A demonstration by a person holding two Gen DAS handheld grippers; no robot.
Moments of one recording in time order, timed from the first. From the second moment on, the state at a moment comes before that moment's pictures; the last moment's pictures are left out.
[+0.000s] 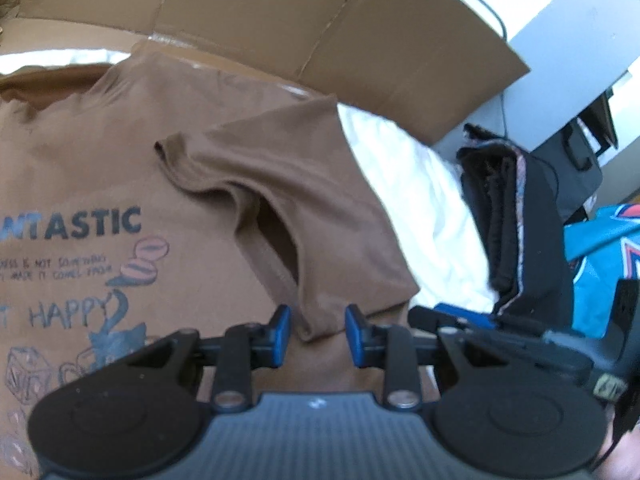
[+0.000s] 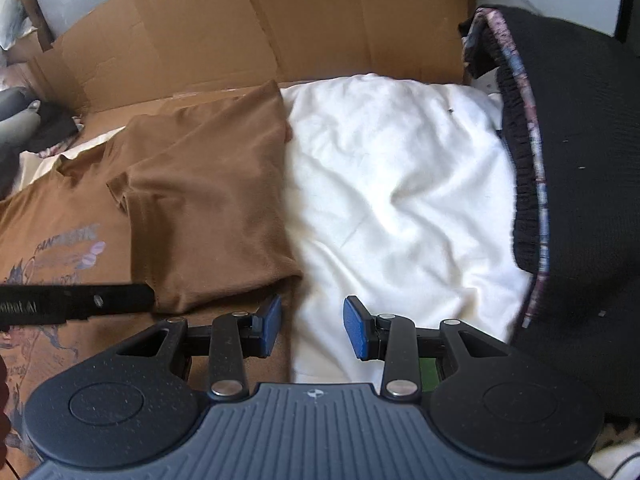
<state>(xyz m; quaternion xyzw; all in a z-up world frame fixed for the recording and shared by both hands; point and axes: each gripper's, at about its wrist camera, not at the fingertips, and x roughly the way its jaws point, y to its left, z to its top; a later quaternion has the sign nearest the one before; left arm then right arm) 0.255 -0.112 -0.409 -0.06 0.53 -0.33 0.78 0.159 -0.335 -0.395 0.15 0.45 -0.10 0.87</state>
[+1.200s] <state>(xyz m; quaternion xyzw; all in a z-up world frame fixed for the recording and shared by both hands) 0.264 -0.080 -0.387 -0.03 0.51 -0.32 0.79 0.168 -0.315 -0.396 0.06 0.46 -0.10 0.88</state>
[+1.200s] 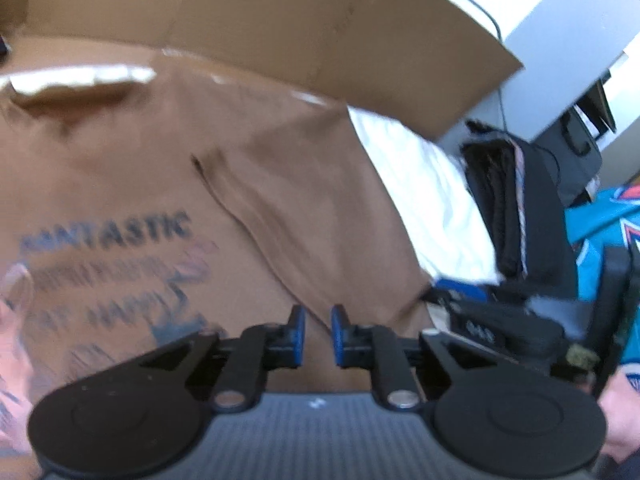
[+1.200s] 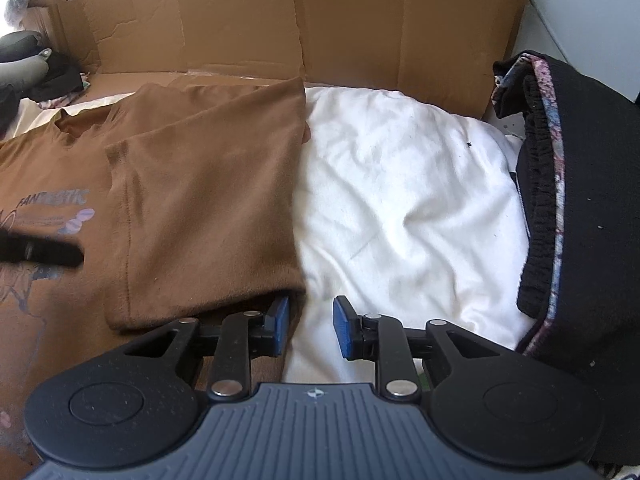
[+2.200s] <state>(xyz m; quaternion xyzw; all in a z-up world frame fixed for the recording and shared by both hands) 0.351 -0.092 -0.408 0.03 0.48 -0.32 0.82 0.171 -0.336 -0.368 0.16 0.41 -0.12 0.89</state>
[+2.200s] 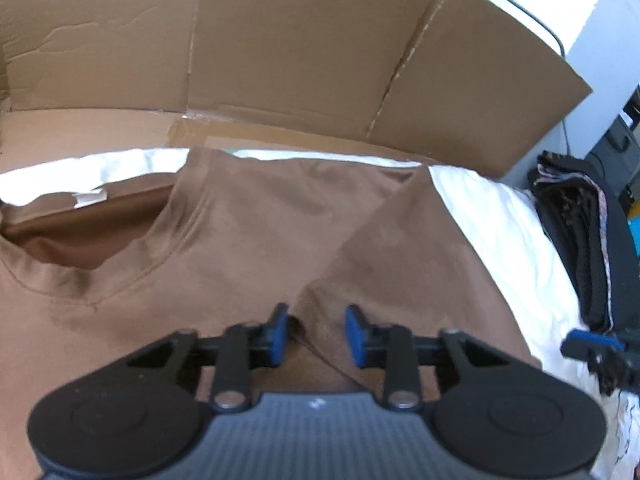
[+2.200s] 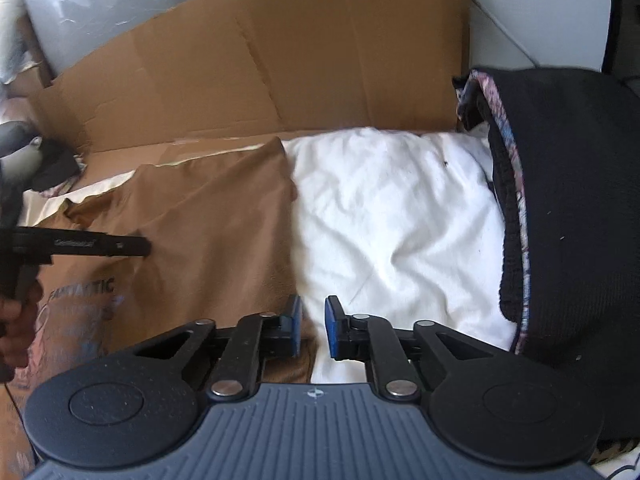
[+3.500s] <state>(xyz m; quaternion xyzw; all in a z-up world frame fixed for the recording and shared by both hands) 0.320 -0.094 -0.370 -0.01 0.46 -0.29 0.84 0.200 -0.308 -0.383 0.13 0.40 -0.11 0.90</state>
